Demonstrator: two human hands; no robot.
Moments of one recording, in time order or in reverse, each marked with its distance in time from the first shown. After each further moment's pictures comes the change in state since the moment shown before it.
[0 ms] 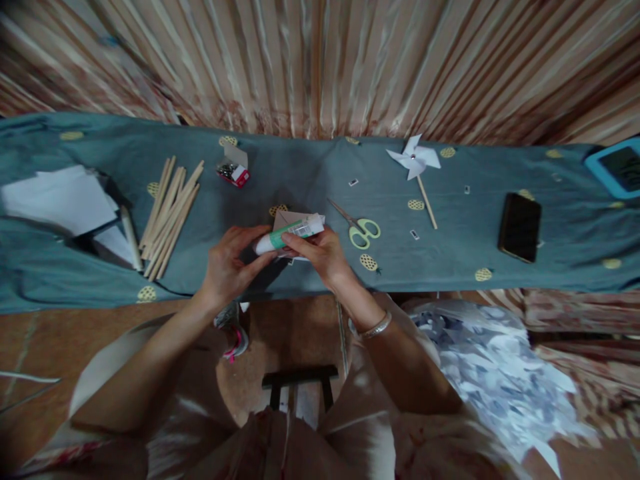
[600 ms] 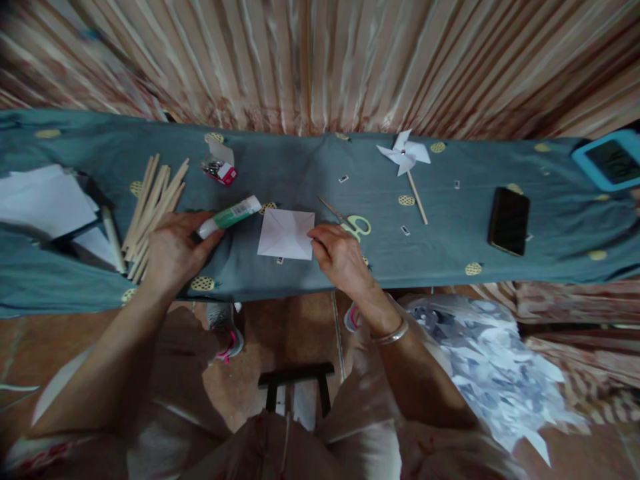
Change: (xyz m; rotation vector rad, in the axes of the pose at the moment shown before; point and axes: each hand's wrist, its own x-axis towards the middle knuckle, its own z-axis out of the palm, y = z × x) left_hand 0.008 -0.051 -0.038 0.373 0.046 -0.183; right_hand -0.012 -0.006 -0.067 -1.108 -0.005 -0.561
